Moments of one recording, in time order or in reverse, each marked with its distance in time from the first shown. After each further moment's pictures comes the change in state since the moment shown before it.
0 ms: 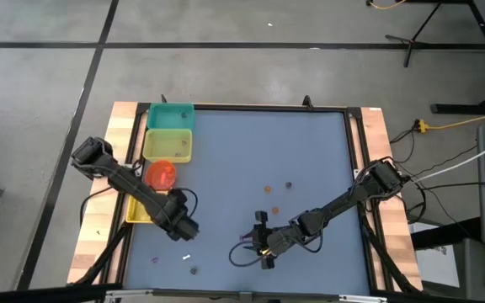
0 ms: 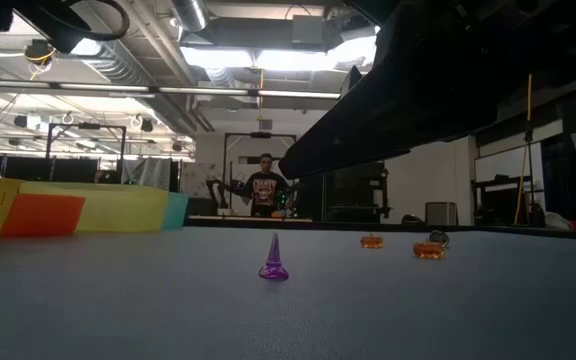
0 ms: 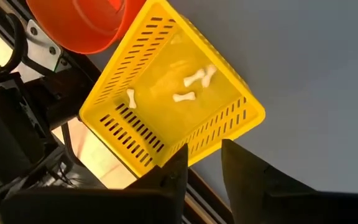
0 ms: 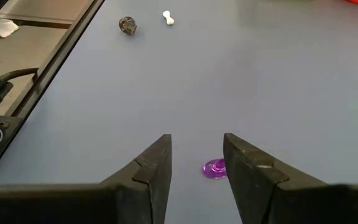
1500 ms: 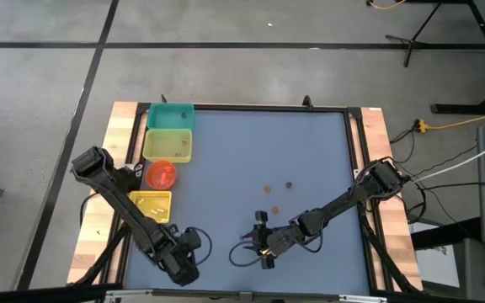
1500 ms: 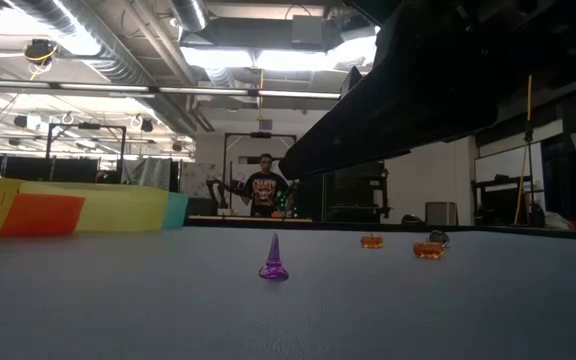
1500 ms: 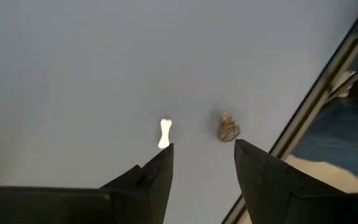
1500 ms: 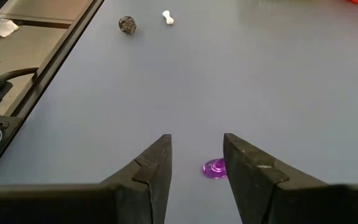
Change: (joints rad) left arm -0.227 0.081 0.000 0.735 -0.153 0.006; right arm 0.000 0.001 0.000 0.000 0.000 0.000
